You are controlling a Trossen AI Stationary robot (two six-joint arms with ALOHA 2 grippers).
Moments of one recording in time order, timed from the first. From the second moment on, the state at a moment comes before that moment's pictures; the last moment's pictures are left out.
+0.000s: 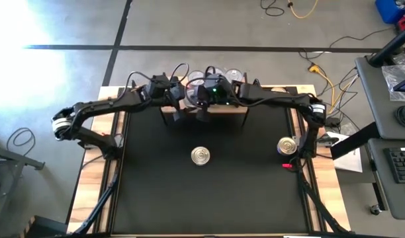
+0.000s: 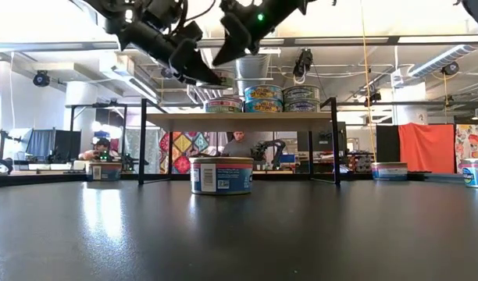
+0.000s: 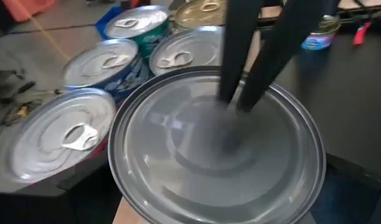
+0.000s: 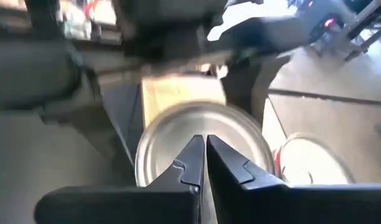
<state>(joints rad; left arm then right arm) 0.50 1.36 0.96 -0.05 0.14 0.32 -0.27 1.85 1.72 -0.40 0.10 -0.32</state>
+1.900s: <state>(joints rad) 0.59 1.54 1.23 -0.30 0.23 0.43 -0.34 1.87 1.65 -0.37 0.00 -0.43</state>
